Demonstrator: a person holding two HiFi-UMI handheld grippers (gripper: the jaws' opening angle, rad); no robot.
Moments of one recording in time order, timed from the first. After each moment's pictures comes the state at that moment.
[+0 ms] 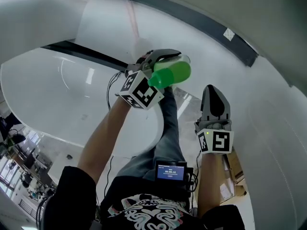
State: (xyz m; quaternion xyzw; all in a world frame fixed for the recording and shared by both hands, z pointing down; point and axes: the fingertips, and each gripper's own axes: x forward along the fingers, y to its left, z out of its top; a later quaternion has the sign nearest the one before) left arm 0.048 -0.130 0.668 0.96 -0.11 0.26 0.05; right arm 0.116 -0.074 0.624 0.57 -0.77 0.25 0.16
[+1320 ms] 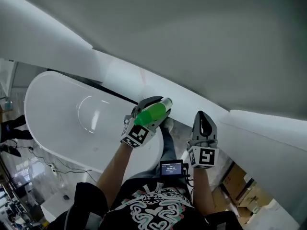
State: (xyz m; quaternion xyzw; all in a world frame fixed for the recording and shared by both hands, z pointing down) left arm 0.002 -0.077 0.434 0.95 -0.23 0.22 0.03; right arm 0.110 -0.047 0.397 0.63 -0.77 0.11 0.09
